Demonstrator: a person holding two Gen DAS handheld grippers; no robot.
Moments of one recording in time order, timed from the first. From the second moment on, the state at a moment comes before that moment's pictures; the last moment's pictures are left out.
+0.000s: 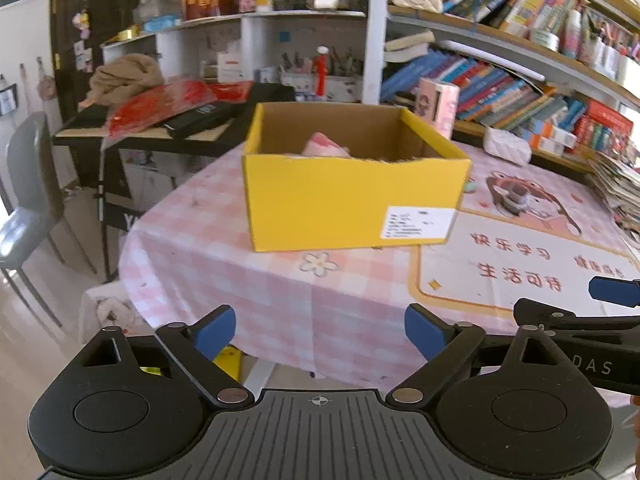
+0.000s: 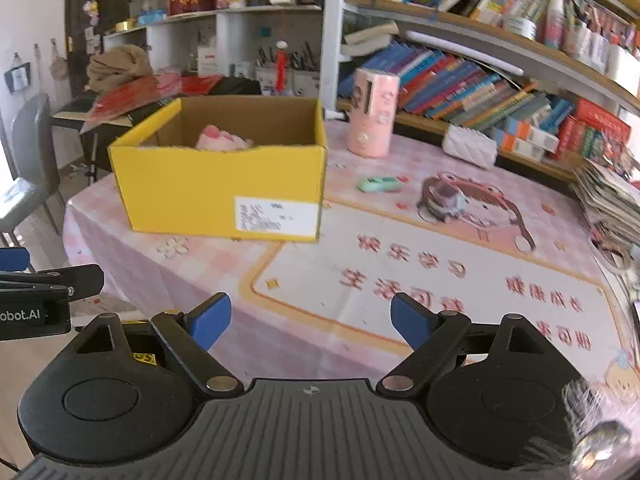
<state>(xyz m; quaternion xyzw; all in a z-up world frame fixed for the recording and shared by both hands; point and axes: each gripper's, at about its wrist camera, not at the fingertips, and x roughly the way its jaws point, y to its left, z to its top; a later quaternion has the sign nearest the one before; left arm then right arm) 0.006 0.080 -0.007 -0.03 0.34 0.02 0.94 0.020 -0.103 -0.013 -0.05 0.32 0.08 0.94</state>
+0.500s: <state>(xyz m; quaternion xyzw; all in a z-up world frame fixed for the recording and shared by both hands) 0.028 0.032 -0.010 0.00 0.34 -0.06 0.94 0.011 -0.156 -0.016 -0.03 0.33 -0.01 0.94</state>
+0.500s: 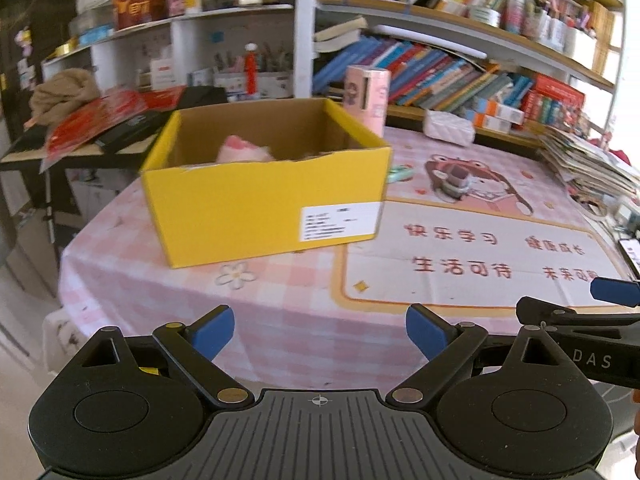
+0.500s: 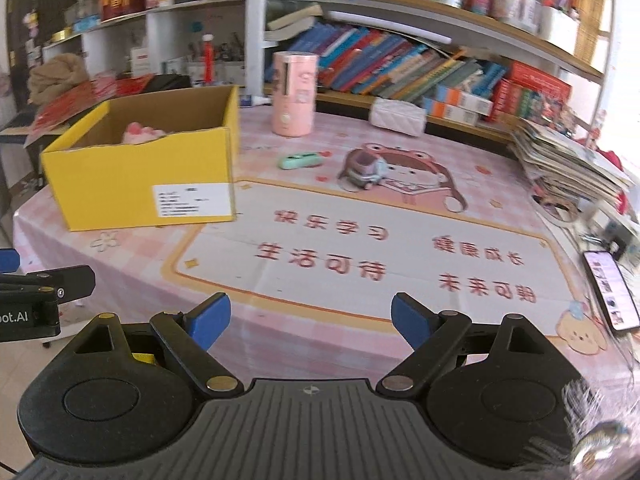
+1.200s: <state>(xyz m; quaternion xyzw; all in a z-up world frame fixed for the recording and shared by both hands) 0.103 -0.038 -0.010 0.00 0.34 -0.08 0.94 0.087 -0.227 -0.014 -0.02 0.35 -0.02 0.94</state>
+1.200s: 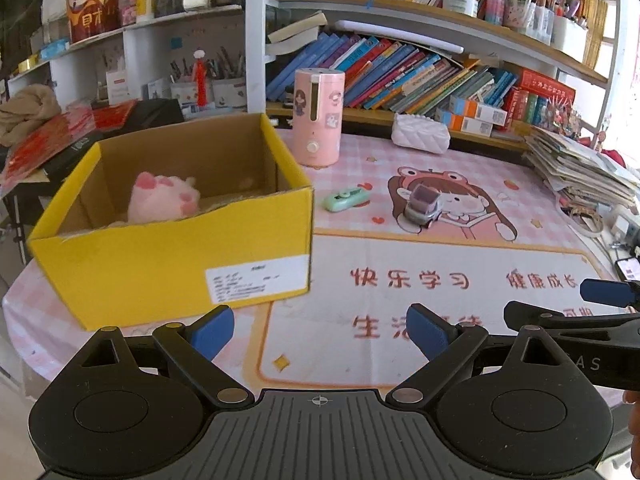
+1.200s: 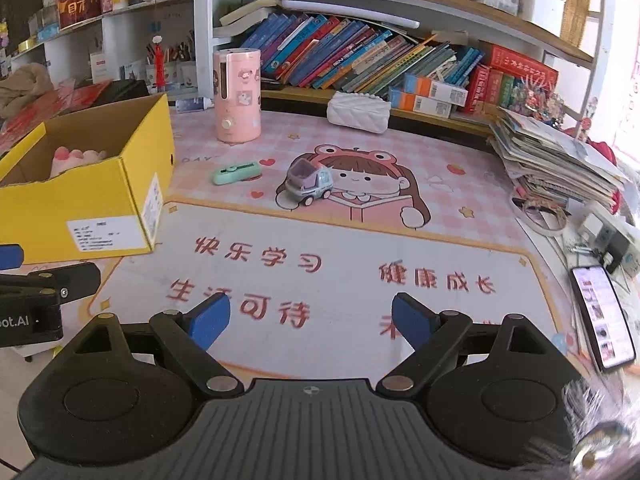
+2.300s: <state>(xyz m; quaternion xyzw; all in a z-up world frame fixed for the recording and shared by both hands) 0.196 -0.134 -0.018 0.01 0.35 -0.04 0.93 0.205 -0.325 -0.027 0.01 0.37 0.05 0.93</state>
